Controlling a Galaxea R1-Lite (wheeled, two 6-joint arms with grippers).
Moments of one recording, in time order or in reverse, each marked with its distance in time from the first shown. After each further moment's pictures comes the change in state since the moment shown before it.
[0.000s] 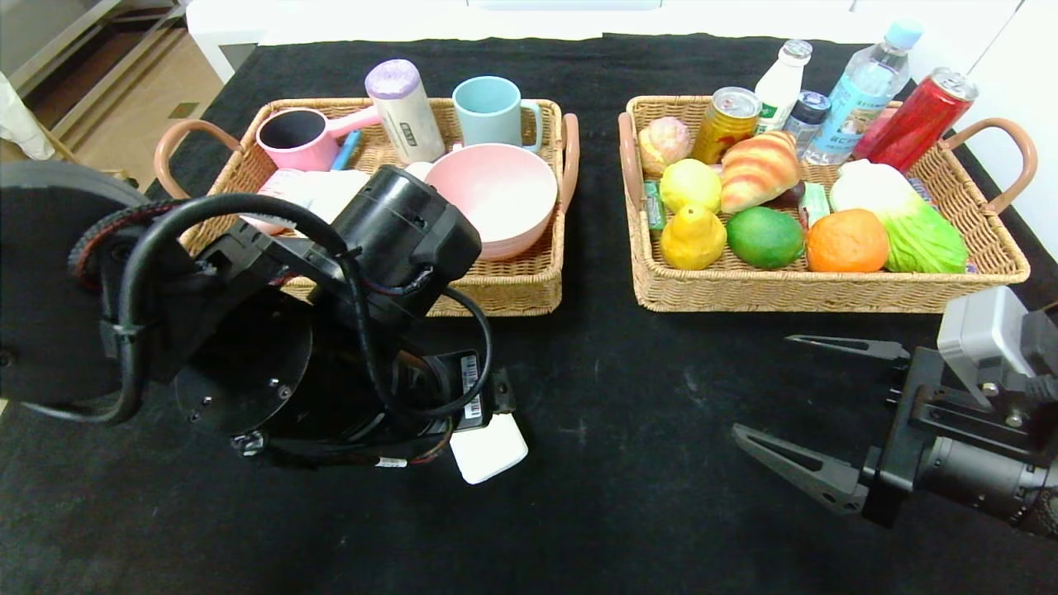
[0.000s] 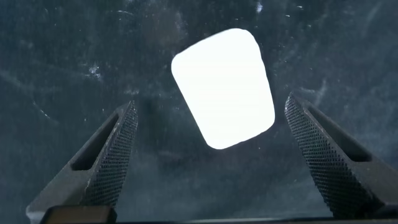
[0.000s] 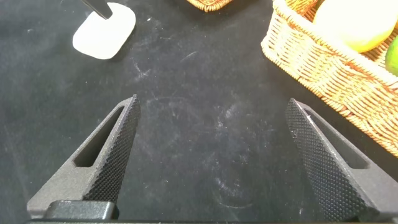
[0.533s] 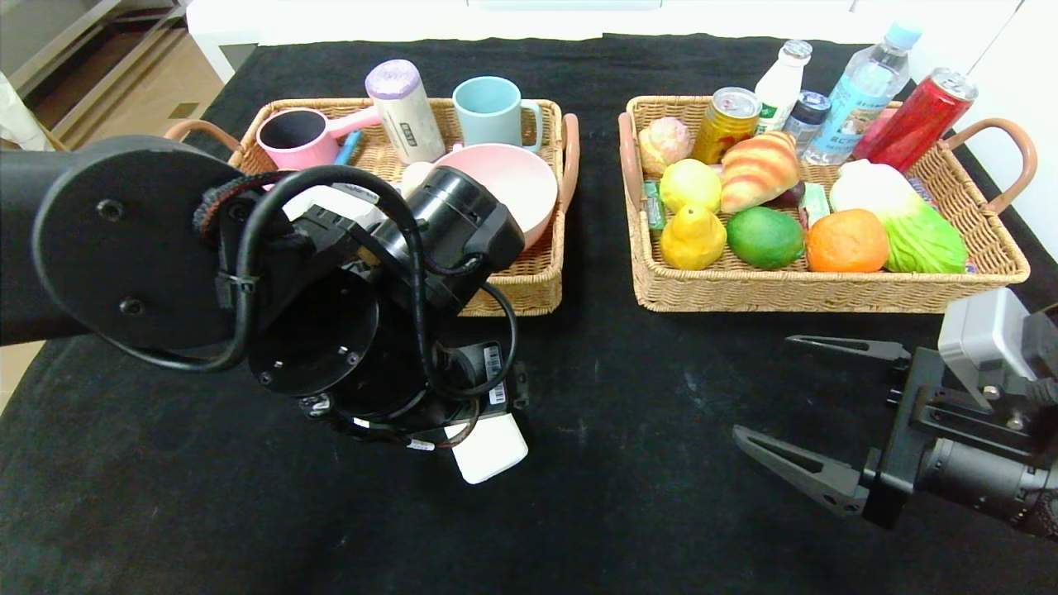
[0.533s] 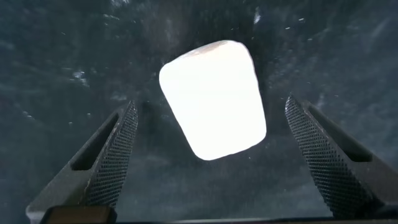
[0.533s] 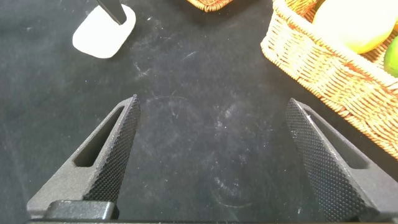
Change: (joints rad) left arm -0.001 0.101 -0.147 0.117 -0.002 -0.063; right arm 0.000 -0.002 0.002 0.000 0.000 -0.008
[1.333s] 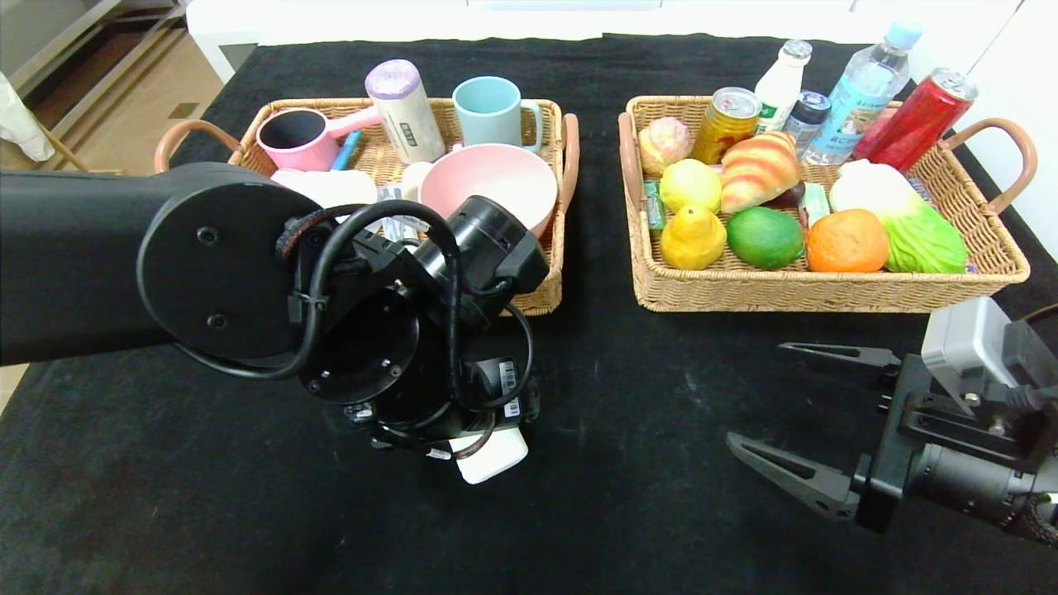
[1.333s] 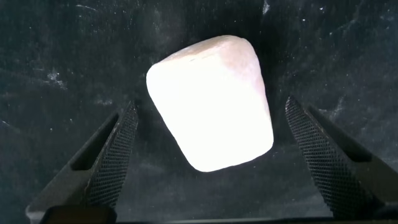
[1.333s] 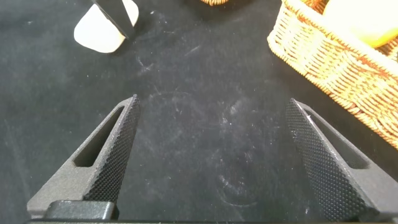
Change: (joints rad) left arm -0.007 0.053 -0.012 0.010 0.002 -0.004; right arm 0.006 0.017 0.005 0.000 -0.001 -0.004
